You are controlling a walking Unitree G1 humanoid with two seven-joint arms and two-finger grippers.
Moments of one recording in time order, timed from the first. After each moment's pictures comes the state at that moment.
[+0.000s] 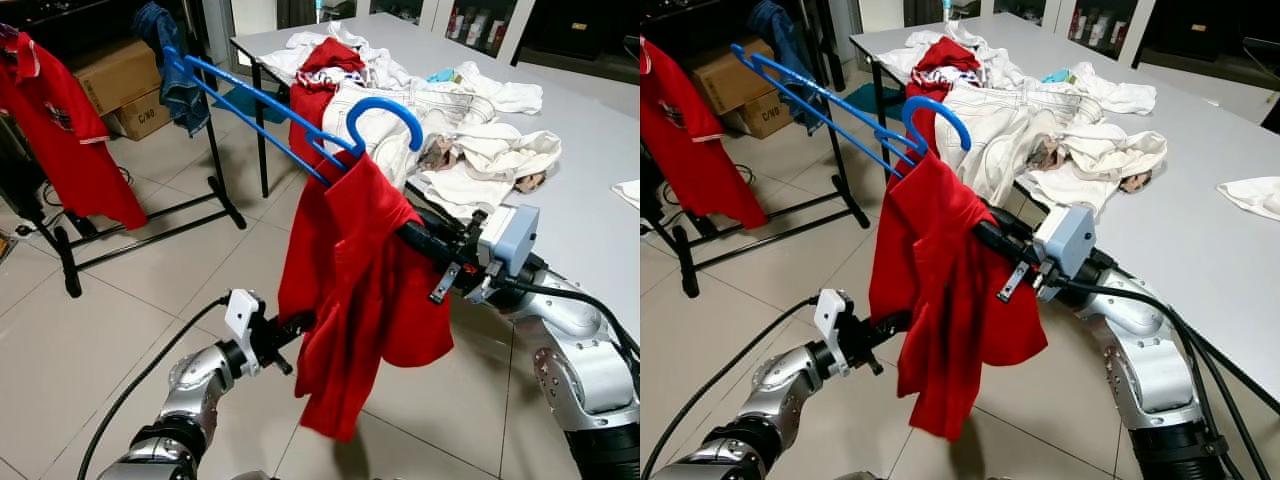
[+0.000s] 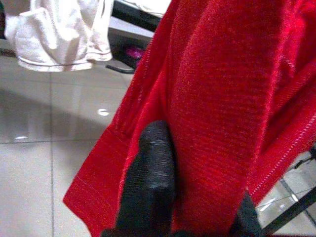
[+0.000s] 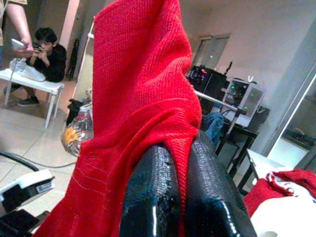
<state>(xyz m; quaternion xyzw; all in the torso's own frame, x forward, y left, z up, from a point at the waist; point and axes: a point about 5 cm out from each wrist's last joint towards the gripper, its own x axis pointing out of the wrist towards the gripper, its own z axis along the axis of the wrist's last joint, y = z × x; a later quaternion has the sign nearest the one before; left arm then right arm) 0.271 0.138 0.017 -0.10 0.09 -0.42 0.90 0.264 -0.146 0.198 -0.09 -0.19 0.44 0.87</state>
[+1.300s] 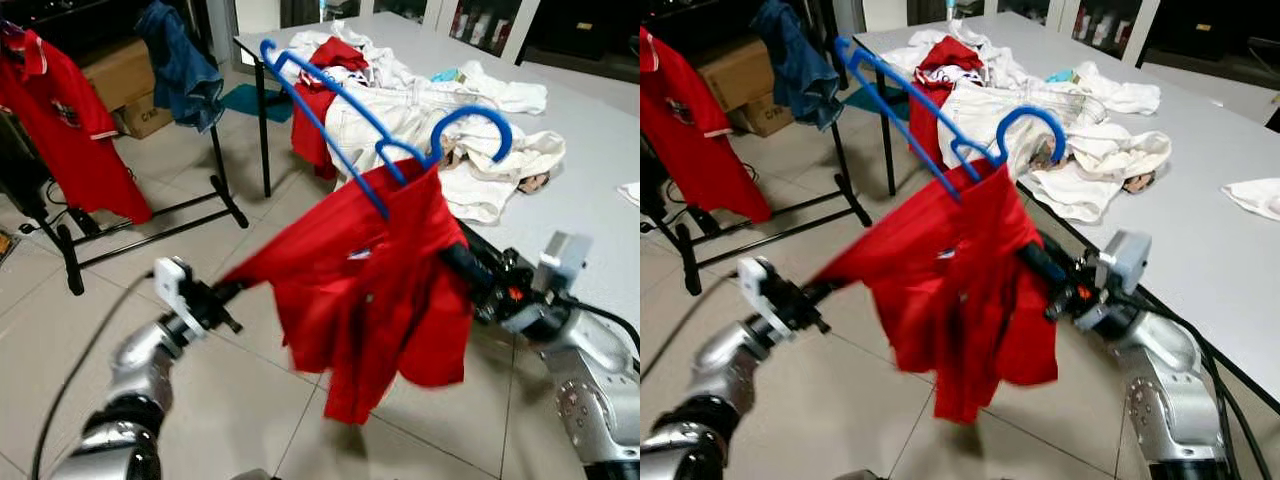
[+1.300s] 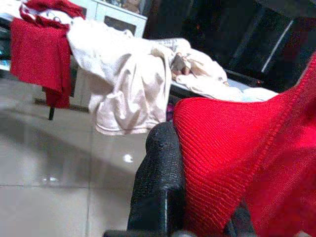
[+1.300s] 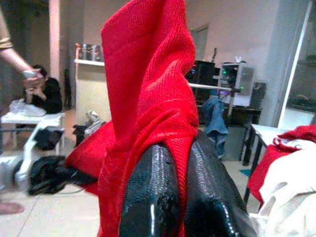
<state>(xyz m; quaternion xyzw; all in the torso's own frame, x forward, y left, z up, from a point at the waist) 0.295 0.209 0.062 -0.13 -0.01 -0.35 0.93 0.247 -0.186 0.165 0.02 -0.16 0.43 0.89</state>
